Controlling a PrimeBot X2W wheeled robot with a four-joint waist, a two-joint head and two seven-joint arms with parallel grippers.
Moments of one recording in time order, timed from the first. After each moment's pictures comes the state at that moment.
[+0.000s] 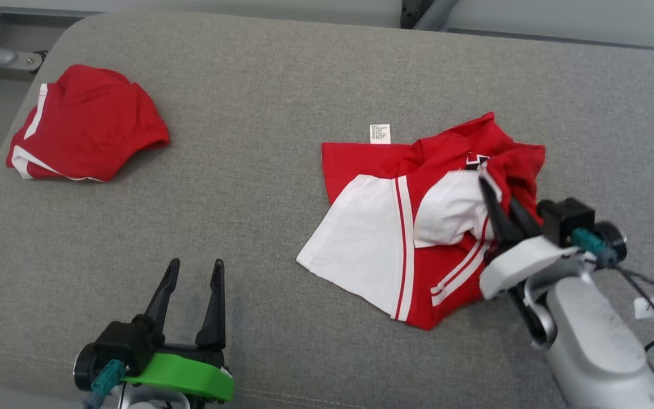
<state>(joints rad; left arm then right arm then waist) -0.03 0.05 -0.14 0.18 -0.26 -0.13 -0.26 -0.38 -0.10 0.17 0.48 0.16 0.13 -0.26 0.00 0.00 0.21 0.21</state>
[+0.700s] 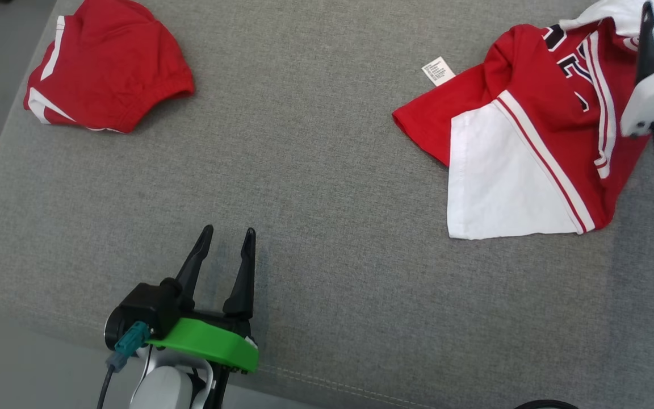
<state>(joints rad) -0.18 0.05 -0.26 0.25 -0.35 -0.13 -0.26 -0.97 -0.30 -0.16 0.93 -0.15 0.13 -0.26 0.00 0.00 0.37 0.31</state>
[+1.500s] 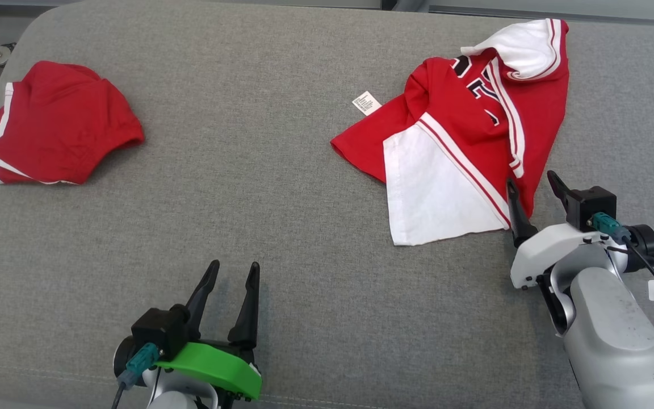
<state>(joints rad) -0.12 0.05 -0.26 0.32 -0.36 -0.13 -0.26 -0.51 -0.12 -0.02 0.73 0.01 0.13 -0.26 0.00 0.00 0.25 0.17</state>
